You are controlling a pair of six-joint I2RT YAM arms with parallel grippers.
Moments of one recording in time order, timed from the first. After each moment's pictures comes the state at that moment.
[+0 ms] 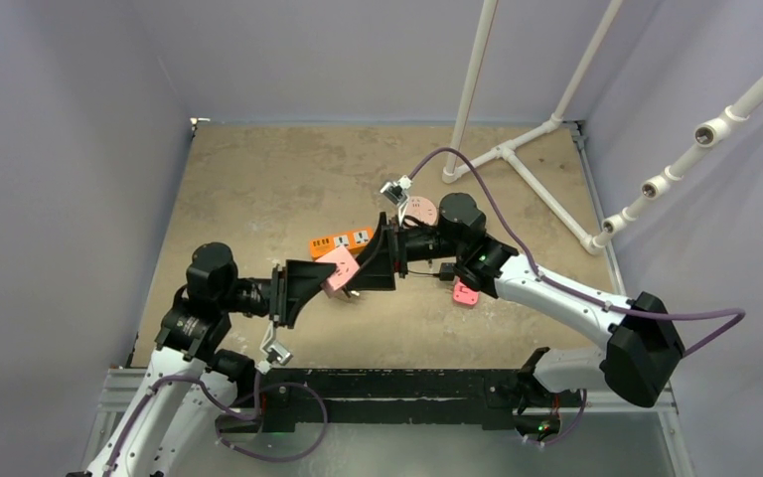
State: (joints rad) left arm -0.32 0.52 0.60 -0.38 1.19 2.10; right arm 0.81 1.30 0.90 0.34 -0.84 0.77
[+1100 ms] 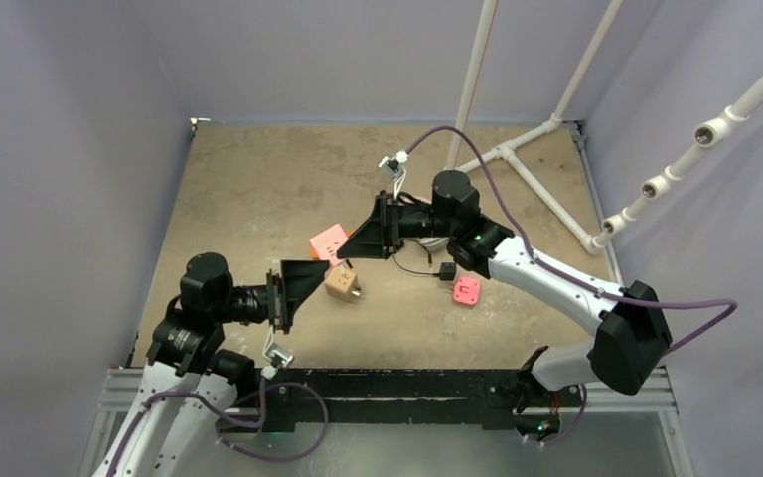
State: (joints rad) left arm -0.32 0.46 0.61 -0.50 1.04 2.10; right arm 0.77 1.39 1.03 0.30 -0.80 0.84
